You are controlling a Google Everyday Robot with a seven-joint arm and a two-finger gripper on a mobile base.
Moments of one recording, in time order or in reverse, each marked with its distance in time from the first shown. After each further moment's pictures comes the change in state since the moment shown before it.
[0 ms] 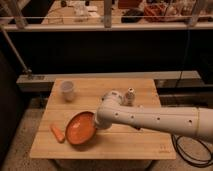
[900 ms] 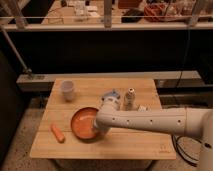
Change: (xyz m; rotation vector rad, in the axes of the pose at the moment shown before) arm -0.003 0.013 0.051 -0.028 -0.008 0.073
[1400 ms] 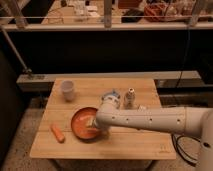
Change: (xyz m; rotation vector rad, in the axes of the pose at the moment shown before) arm 0.007 -0.002 -0.001 -0.006 0.011 -0.001
